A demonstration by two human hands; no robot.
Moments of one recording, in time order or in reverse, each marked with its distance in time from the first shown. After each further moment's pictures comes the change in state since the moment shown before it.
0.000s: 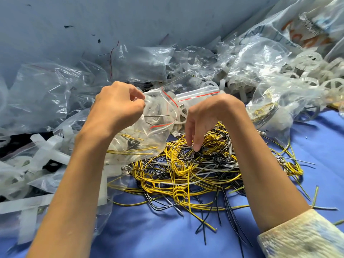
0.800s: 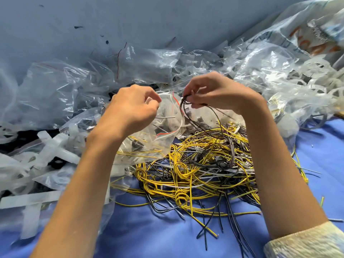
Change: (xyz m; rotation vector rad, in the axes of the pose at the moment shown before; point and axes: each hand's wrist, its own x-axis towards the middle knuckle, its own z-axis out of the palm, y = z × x) left_hand -0.004 0.010 0.002 0.045 -0.066 0.106; right_hand -0.014 0.021 -0.016 0.552 0.634 -0.402
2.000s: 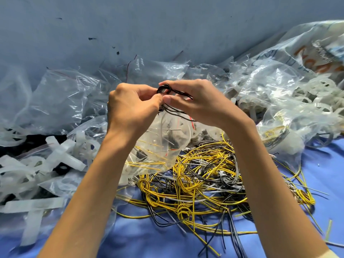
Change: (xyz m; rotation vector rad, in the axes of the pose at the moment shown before) left_hand 0.001 0.002 0.001 -0.501 0.373 -0.050; right_hand 0.006 -0.048 0.032 -0.152 0.161 -0.346
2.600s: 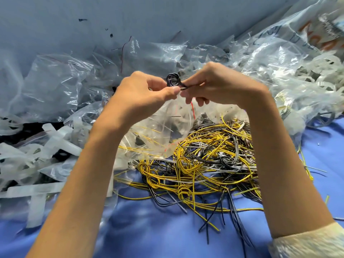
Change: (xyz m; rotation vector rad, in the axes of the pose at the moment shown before) left_hand 0.000 0.003 -0.003 0.208 -0.417 0.003; right_hand -0.014 0.014 -0.024 -0.067 -0.226 0.215
